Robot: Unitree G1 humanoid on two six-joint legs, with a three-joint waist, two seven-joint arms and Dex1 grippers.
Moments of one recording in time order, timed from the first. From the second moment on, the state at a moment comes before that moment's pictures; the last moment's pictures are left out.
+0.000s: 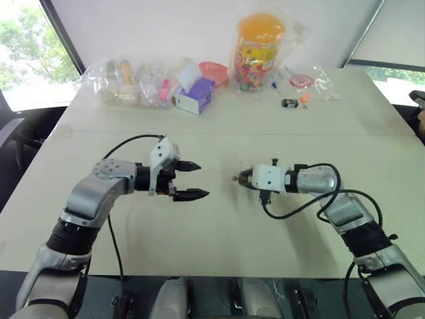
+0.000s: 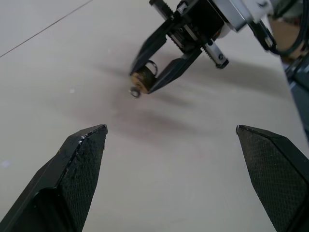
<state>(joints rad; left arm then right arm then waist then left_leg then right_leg) -0.54 0.60 -0.13 -0.12 -0.50 0.69 -1.09 -0.49 -0.65 0.27 0.02 -0.18 -0.16 0.84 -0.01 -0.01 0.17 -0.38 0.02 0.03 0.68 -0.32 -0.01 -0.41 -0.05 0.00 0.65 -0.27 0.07</state>
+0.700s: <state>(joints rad) -0.63 0.54 -0.13 -0.02 -0.55 0.71 -1.12 -0.47 -0.63 0.27 -0.23 -0.24 -0.15 0.82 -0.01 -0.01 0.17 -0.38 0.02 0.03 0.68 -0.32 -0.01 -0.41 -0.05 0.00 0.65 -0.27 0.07</state>
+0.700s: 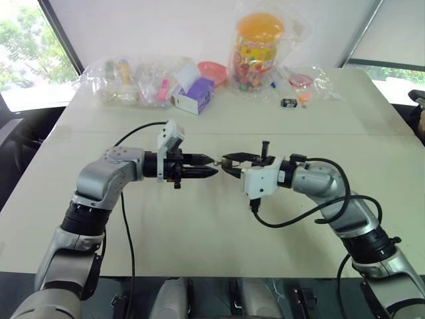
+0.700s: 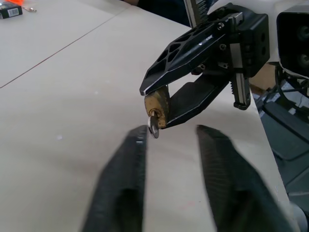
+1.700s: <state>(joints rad) -0.63 0.54 -0.18 -0.01 -0.41 0.52 -1.14 -0.48 -0.62 0.27 -0.27 -0.23 -0.08 0.89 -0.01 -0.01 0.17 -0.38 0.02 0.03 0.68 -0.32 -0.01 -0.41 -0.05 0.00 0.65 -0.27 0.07</state>
